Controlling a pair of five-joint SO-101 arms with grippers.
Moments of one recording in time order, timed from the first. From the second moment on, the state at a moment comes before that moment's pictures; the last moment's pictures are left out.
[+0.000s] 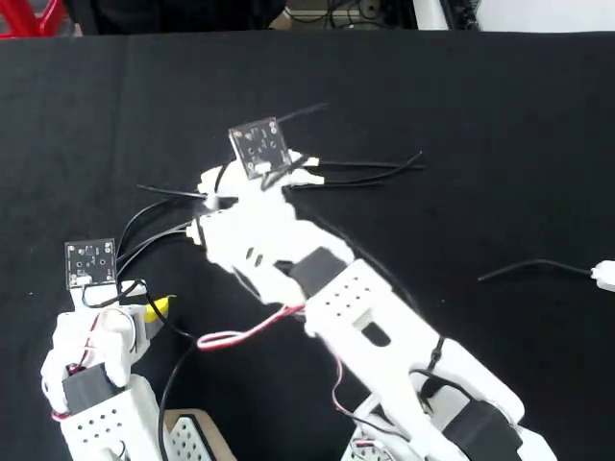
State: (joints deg) left arm -30.2 -104.0 95.5 67.3 -20.0; right arm -42.5 -26.3 47.4 20.4 -22.6
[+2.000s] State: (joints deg) left arm 1.9 -103.8 90.8 46.6 4.0; right arm -47.0 -58.2 61.4 40.7 -24.7
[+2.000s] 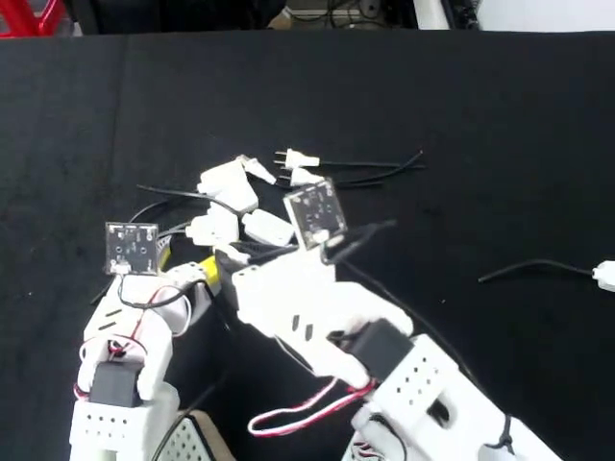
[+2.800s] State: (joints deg) left arm -1.1 -104.2 86.8 55.3 3.5; right arm -35.3 -43.5 41.6 67.2 -8.7
